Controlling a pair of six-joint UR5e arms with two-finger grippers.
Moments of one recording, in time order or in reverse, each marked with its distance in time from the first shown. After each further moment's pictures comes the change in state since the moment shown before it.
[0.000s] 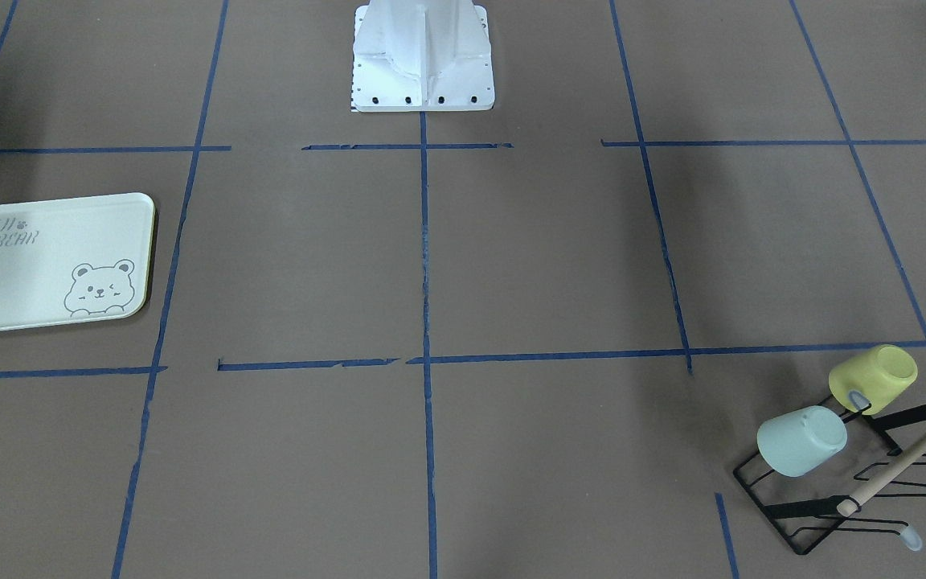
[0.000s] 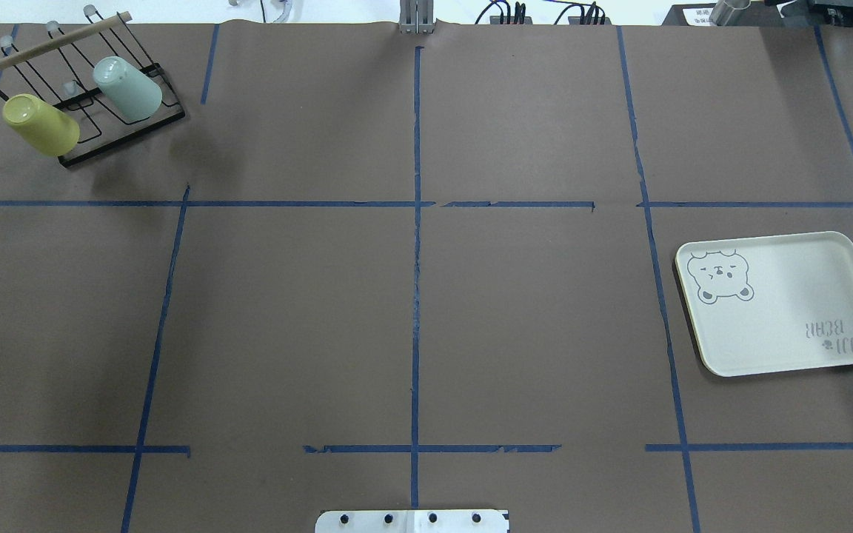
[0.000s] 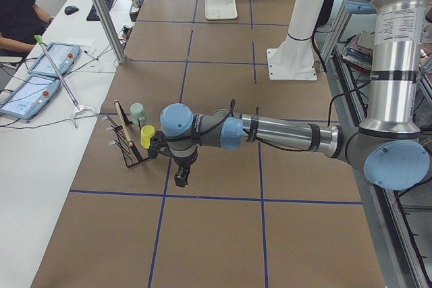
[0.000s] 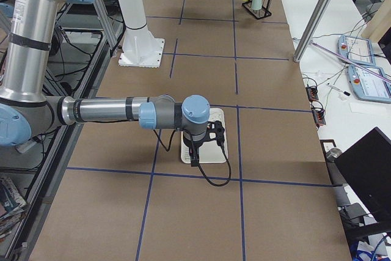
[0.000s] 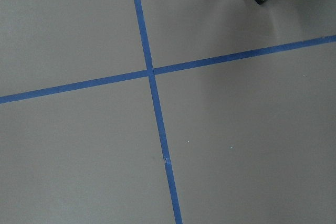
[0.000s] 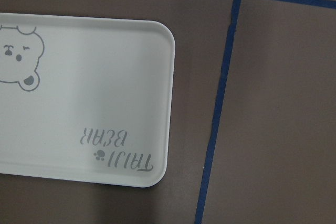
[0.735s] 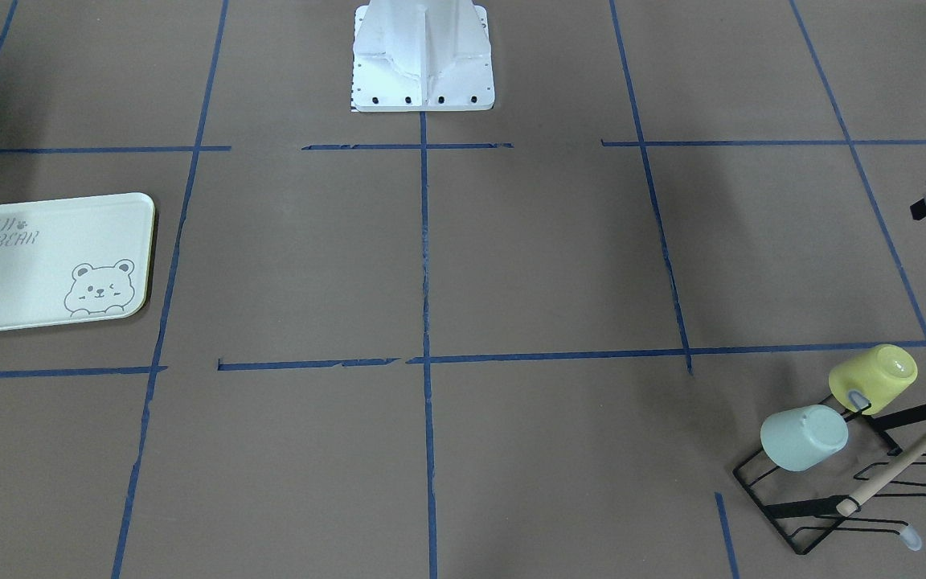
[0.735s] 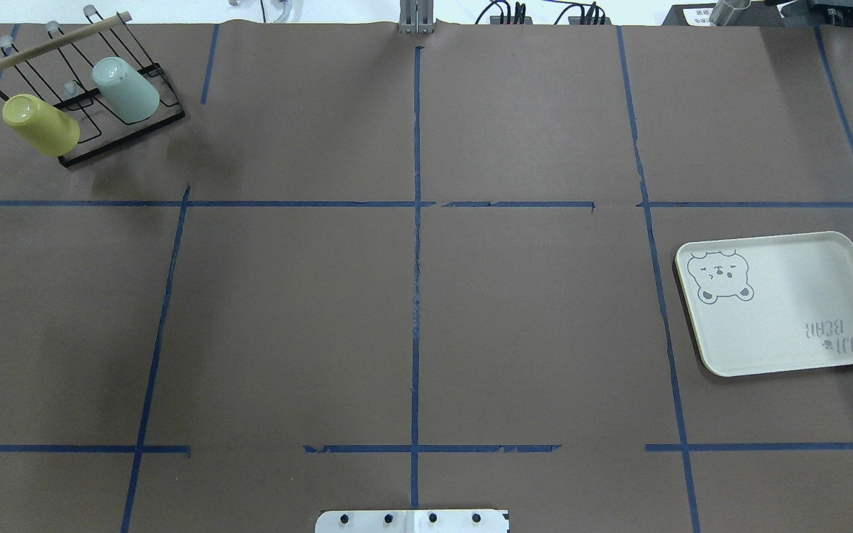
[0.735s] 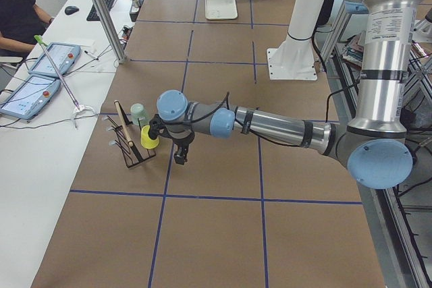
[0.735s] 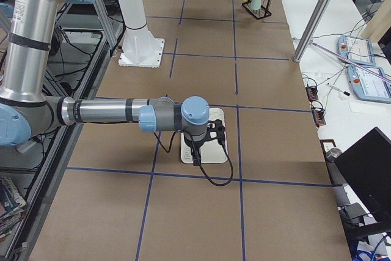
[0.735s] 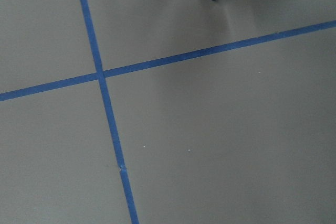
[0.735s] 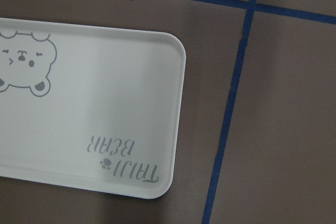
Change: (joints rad) left arm 0.151 -0.115 -0.016 -0.090 -0.089 -0.350; right arm -0.004 -0.001 -0.009 0.043 0.023 -0.001
